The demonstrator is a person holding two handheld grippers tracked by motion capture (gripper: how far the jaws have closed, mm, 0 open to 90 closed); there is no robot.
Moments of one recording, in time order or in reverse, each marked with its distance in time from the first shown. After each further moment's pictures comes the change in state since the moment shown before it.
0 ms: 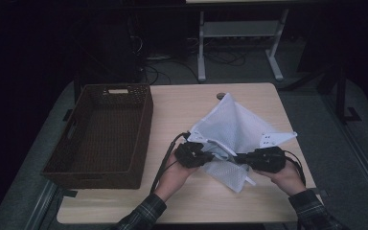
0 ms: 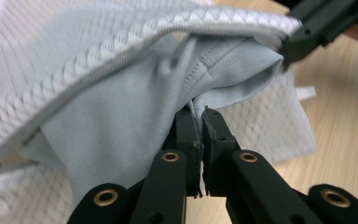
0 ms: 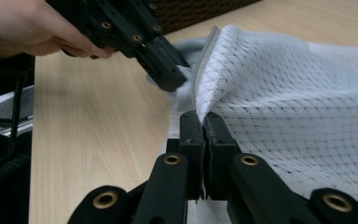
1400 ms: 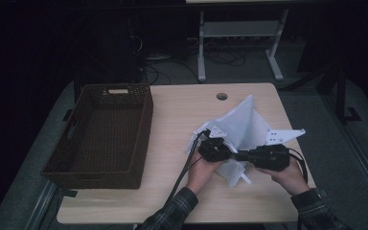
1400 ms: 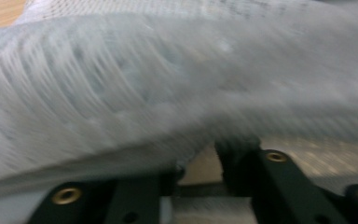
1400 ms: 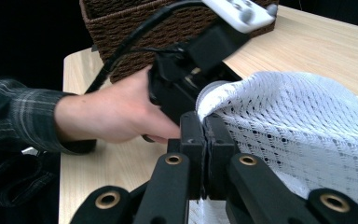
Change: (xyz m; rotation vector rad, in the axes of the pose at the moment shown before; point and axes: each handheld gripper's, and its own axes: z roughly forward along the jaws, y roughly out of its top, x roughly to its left) left arm -0.002 0.013 0.078 -0.128 0.021 -0.105; right arm 0.005 0.013 -0.014 -0.087 0.055 0.002
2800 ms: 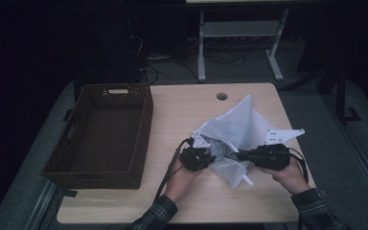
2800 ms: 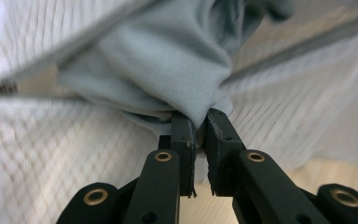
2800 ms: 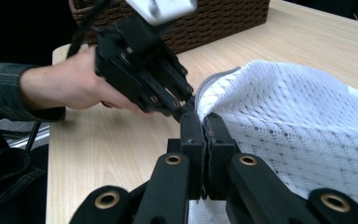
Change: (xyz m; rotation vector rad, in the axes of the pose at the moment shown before) left arm 0.008 -0.027 -0.048 0.086 0.063 0.088; right arm -0.005 -0.004 0.001 0.022 -0.028 -0.003
